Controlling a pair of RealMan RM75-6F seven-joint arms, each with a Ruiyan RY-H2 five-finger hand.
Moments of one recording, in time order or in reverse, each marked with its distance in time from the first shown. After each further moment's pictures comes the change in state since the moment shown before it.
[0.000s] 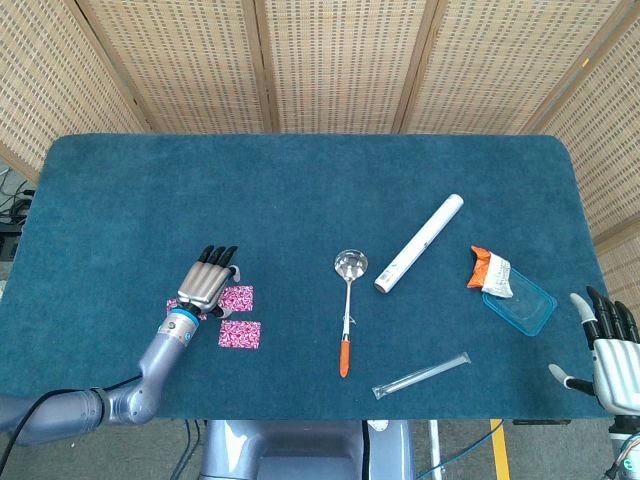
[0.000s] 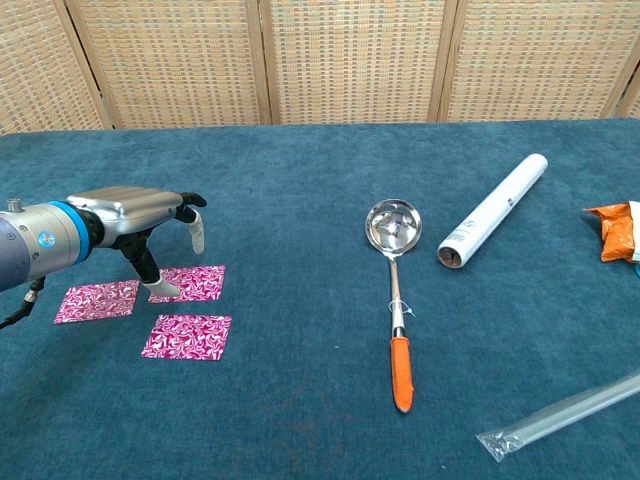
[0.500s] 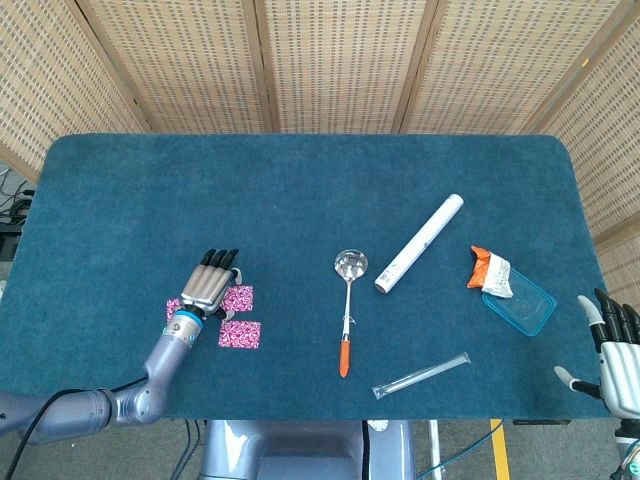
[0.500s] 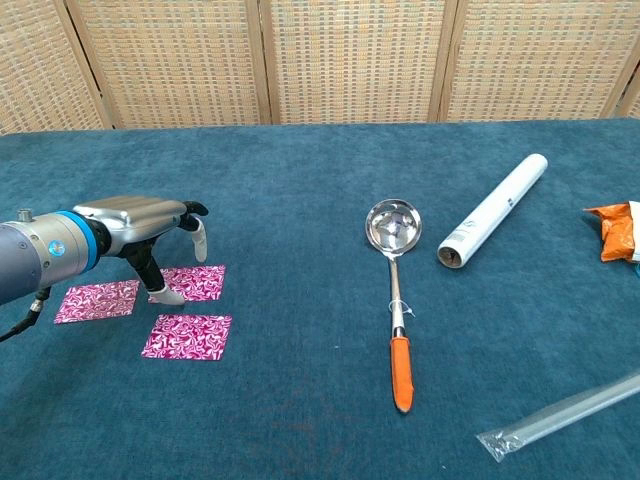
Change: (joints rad) left arm -0.012 -0.030 0.009 0.022 -0.037 0.007 0.002; right arm -0.014 0.007 -0.002 0.002 0.005 0.013 0.010
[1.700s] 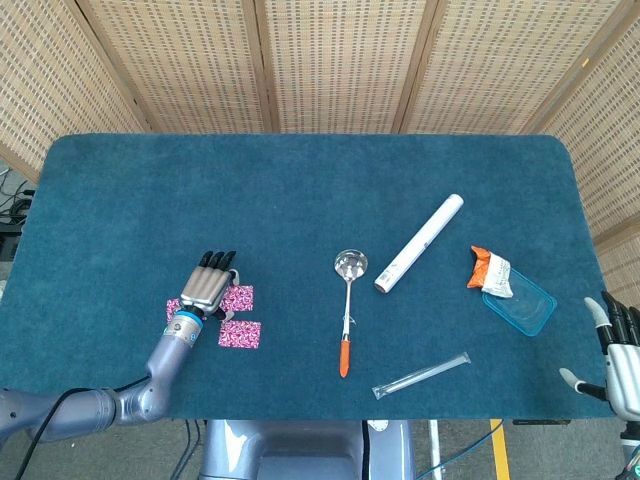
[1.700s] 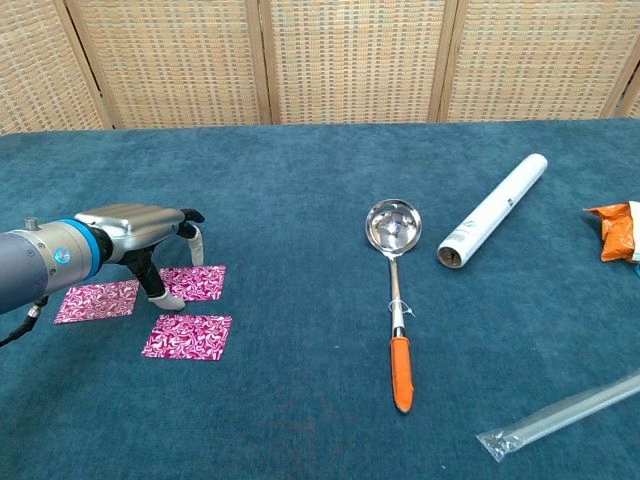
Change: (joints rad) left arm -0.011 -0.028 0.015 0.045 -0.042 -0.006 0.013; right arm -0.009 0.001 0.001 0.016 0.010 -0.002 0.020
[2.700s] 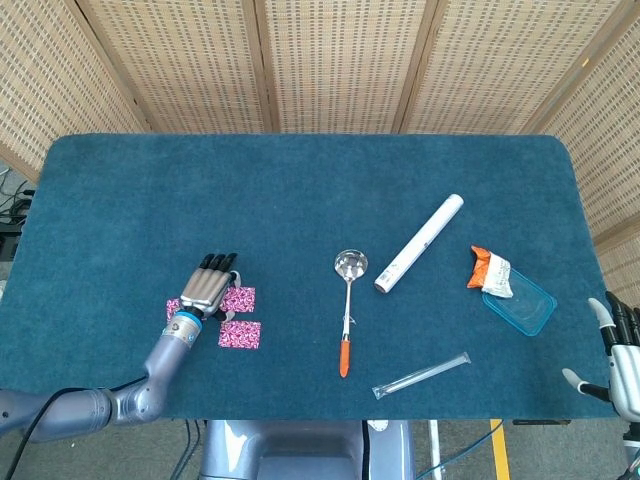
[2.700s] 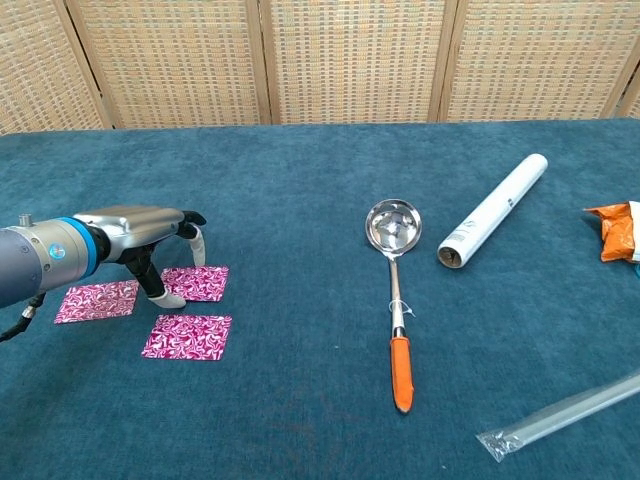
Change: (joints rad) left arm -0.004 0.030 -0.004 -0.043 0.008 -0.026 -0.060; right arm -0.006 0.002 0.003 0.005 0.001 0.006 0.009
